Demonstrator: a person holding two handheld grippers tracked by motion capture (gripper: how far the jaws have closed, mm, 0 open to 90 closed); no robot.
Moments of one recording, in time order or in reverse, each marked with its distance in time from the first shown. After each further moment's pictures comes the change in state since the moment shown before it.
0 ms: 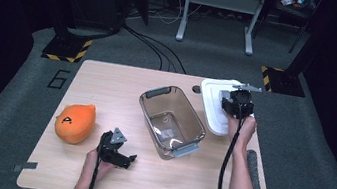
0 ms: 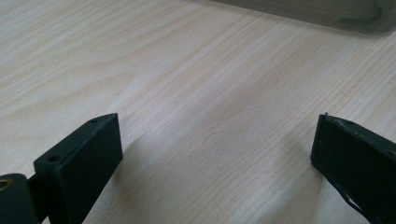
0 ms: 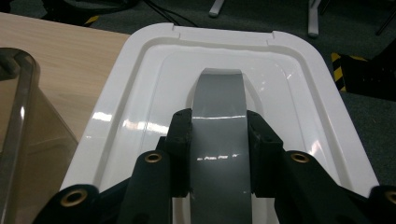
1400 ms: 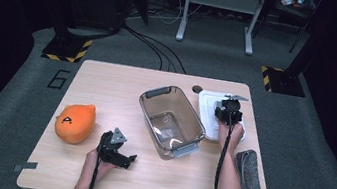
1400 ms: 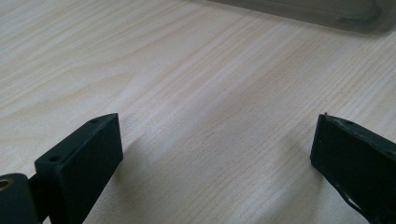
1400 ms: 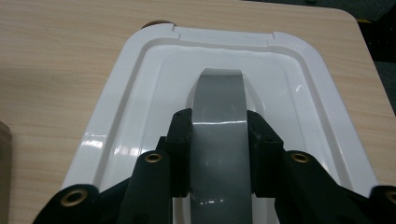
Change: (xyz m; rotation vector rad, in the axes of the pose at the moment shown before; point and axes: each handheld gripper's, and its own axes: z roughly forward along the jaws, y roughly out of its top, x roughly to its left) left arm 0.000 0.000 0.000 -0.003 0.000 0.001; right arm 0.000 -0.044 0.072 0.068 -0.041 0.087
